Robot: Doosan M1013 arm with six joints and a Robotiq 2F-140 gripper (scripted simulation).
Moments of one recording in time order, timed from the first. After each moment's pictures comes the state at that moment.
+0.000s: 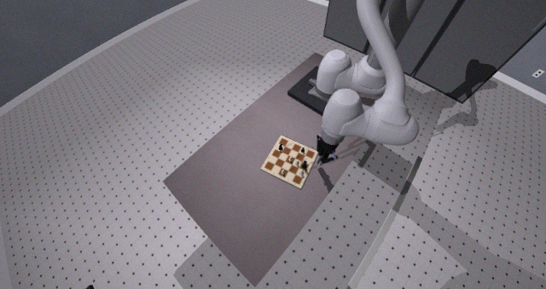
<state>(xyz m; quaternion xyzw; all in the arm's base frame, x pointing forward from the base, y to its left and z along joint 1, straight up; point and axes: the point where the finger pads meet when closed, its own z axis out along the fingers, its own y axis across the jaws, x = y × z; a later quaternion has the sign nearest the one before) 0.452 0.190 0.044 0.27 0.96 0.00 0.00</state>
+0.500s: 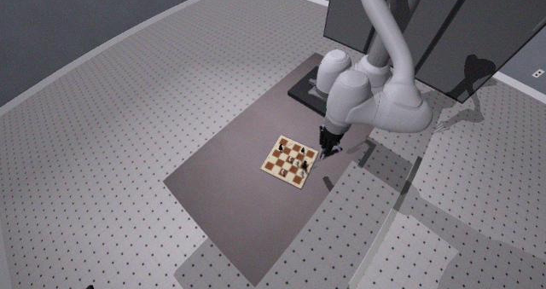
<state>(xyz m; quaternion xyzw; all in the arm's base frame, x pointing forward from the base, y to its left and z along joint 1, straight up) 0.452 0.189 0.113 0.27 0.96 0.00 0.00</state>
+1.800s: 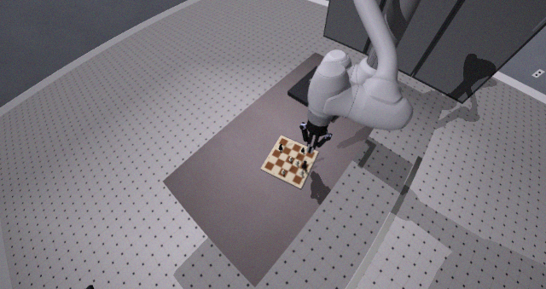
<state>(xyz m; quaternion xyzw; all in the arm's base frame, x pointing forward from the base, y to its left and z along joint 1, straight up) 0.459 0.128 0.117 -0.06 1.00 0.00 0.00</state>
